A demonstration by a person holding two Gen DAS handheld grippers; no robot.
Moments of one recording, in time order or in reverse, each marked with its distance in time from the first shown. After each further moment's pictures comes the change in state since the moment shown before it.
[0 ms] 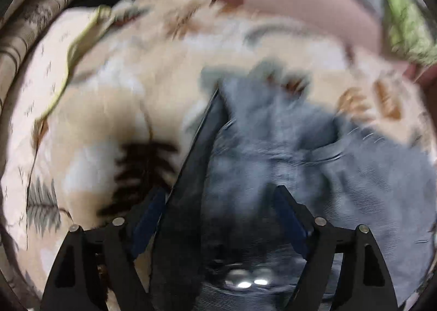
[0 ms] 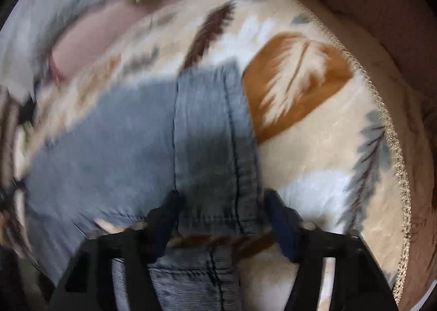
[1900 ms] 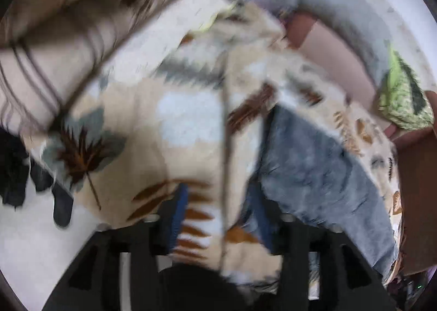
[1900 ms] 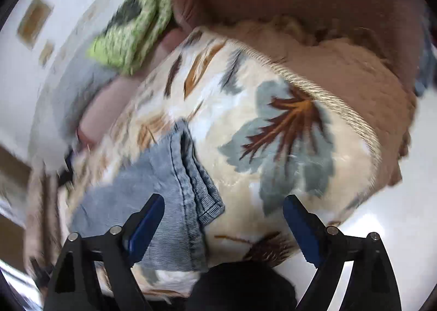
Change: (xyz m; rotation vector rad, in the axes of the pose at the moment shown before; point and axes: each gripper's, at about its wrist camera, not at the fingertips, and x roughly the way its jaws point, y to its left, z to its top) left arm -0.151 0.136 -0.170 -0.338 -0.187 -0.161; right arm -0.126 -0.080 -0.228 0.526 -0.337 0.300
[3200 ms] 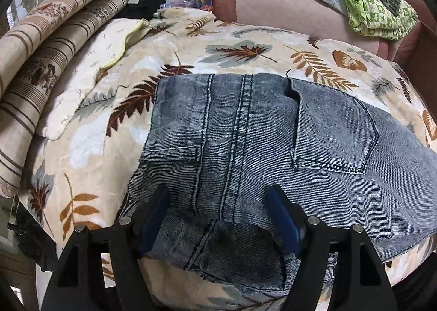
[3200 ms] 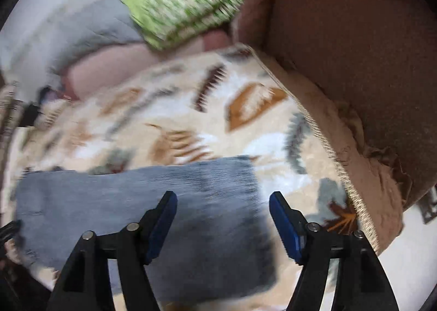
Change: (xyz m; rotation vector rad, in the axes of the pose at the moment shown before) left arm 0.067 -0.138 -0.067 0.387 -0.045 0.179; right arm 0.050 0.146 0.012 -0.526 -0.023 -0.215
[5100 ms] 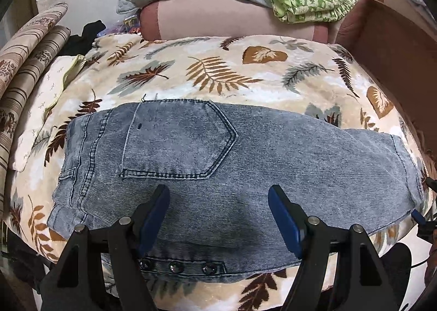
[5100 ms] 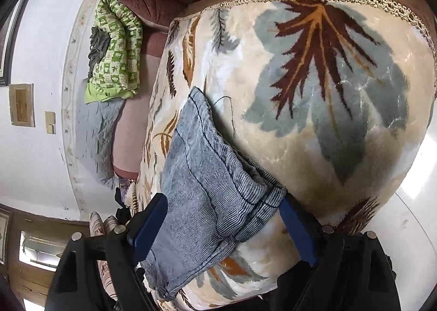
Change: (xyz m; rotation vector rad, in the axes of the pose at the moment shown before) left arm -0.054 -0.140 -0.001 0.143 -0.022 -0.159; right arm 0.047 -0.115 -0.097 0.911 0.150 0.452
